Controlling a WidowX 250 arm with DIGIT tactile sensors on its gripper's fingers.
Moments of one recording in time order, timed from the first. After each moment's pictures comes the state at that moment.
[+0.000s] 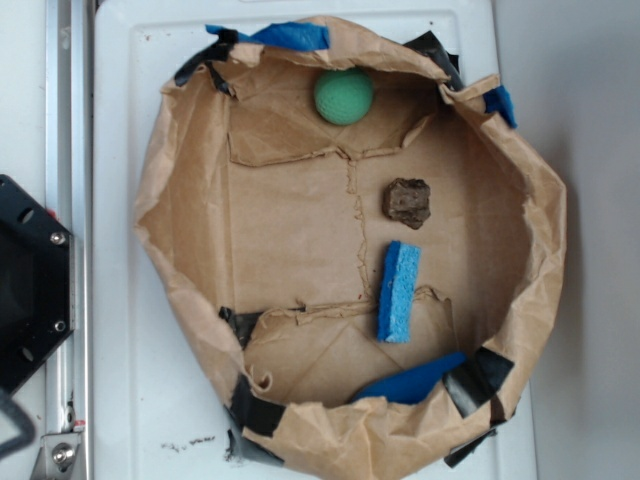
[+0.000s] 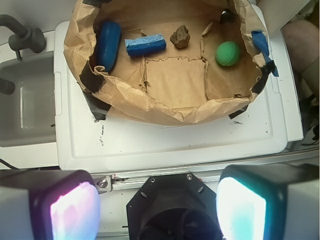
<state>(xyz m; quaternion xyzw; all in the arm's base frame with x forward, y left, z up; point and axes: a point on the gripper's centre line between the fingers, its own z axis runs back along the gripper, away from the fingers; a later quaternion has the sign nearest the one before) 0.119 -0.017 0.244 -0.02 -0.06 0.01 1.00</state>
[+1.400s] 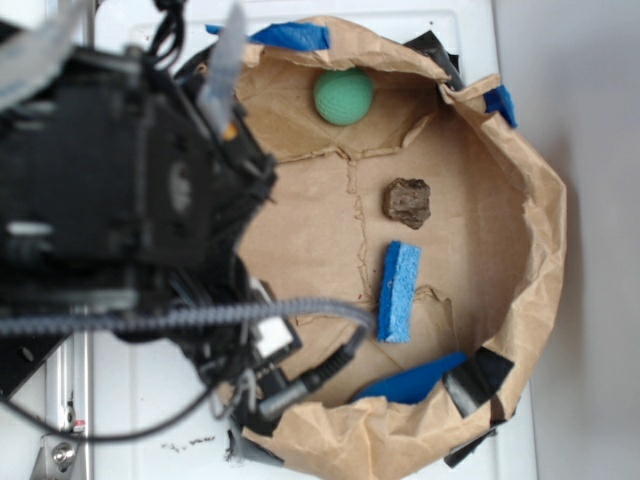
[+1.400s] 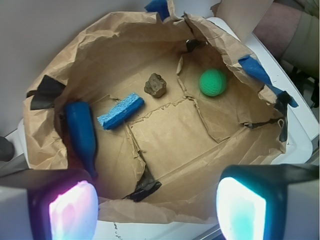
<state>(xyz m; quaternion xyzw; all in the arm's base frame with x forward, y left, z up) 0.202 -0.016 0.210 -0.01 -0.11 0.22 0.97</state>
